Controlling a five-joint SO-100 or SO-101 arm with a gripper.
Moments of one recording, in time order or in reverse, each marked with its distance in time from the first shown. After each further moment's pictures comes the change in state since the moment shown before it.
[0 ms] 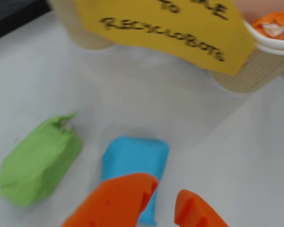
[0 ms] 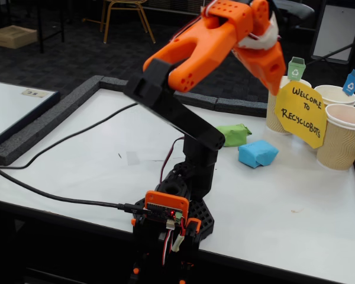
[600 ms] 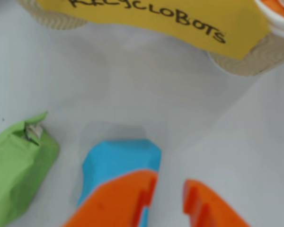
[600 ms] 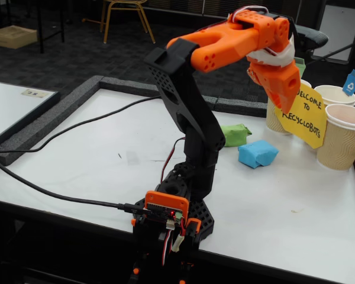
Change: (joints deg) arm 1.7 -15.6 0.0 -9.1 -10.6
